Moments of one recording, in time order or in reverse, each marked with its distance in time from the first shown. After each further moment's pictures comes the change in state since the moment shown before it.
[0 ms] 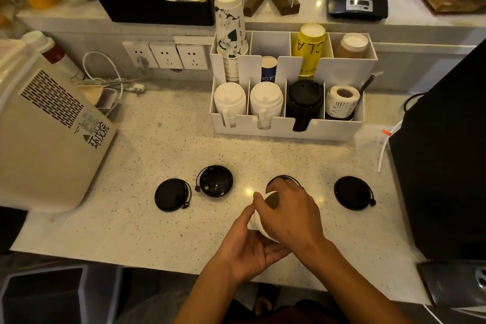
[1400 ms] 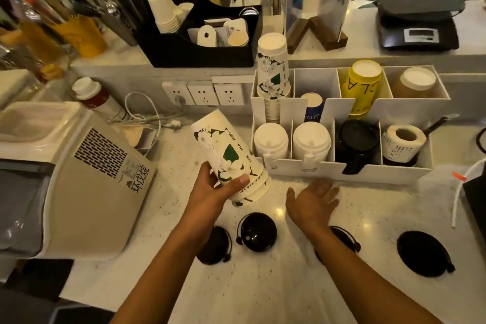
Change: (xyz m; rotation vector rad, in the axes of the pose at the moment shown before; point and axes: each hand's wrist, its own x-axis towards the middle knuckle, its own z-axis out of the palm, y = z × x) left_hand -0.067 0.208 0.015 0.821 0.330 0.950; right_hand 0.167 0.002 0.115 -0.097 -0.186 0.461
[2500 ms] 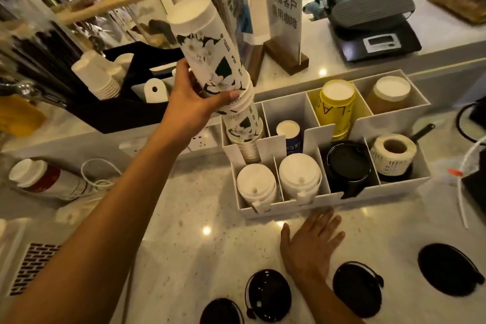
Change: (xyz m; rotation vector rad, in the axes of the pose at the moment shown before) left_hand 0.211 0.185 0.060 0.355 -0.220 0.516; right_hand 0.019 -0.015 0.054 -0.075 0.251 0.177
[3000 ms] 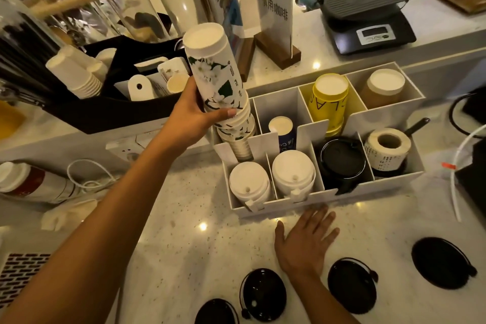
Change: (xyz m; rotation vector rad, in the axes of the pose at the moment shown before) left_hand 0.012 -0.047 0.009 0.111 -0.155 -0.080; right_hand -0.002 -0.001 -0.004 -0.019 0.003 -0.015
